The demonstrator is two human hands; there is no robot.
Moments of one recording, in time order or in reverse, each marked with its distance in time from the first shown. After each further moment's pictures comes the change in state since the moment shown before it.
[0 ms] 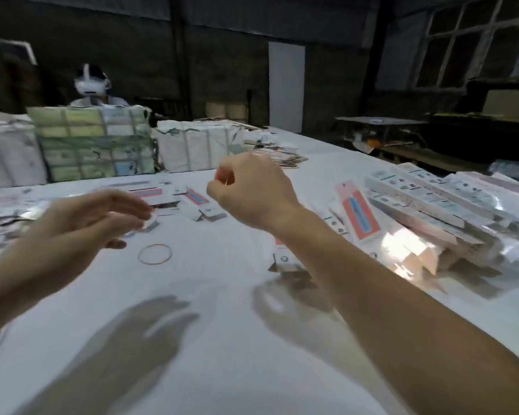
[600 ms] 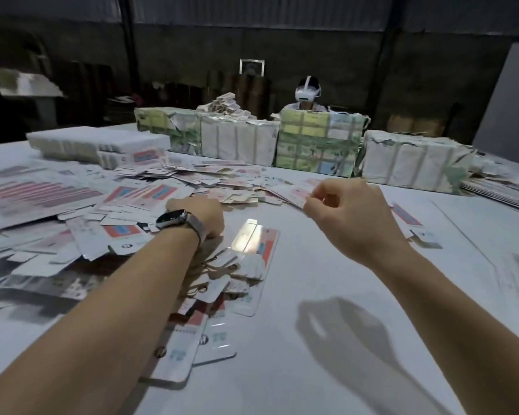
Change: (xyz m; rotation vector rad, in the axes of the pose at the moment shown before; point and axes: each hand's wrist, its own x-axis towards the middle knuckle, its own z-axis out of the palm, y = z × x) left_hand -0.053 -0.114 -0.157 1.120 0.108 -0.917; right_hand -0.004 -0.154 0.099 0.413 -0.170 -0.241
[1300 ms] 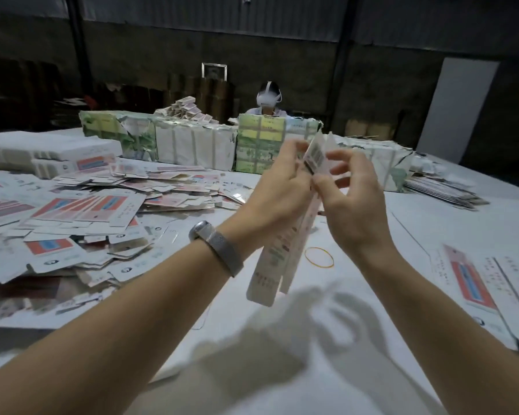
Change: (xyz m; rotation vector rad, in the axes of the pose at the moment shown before) left_hand -0.110 0.139 -0.065 -1.323 0.215 0.762; right_hand -0.001 0.034 -0.034 0.265 0.363 0.073
